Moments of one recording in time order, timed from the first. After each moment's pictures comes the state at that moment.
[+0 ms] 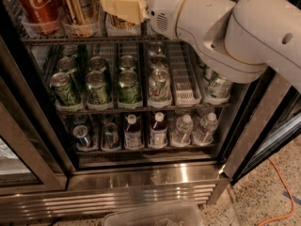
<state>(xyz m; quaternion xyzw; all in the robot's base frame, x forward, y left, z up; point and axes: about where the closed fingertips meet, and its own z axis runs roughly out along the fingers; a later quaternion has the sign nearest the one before) 0.586 0.032 1.119 -0.34 0.55 0.22 0.73</state>
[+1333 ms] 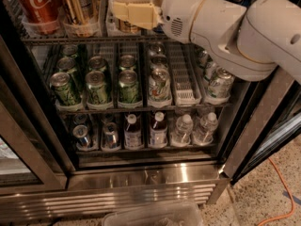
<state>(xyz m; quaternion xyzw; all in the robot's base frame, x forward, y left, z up) 0.590 0.016 1.099 -0.35 0.56 0.28 0.70</state>
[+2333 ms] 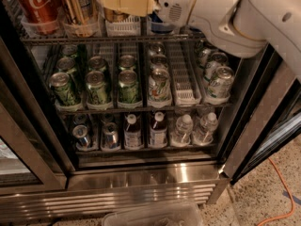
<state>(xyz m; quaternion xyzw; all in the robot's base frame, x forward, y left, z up) 0.568 0.042 1.142 -0.44 0.44 0.33 0.71</state>
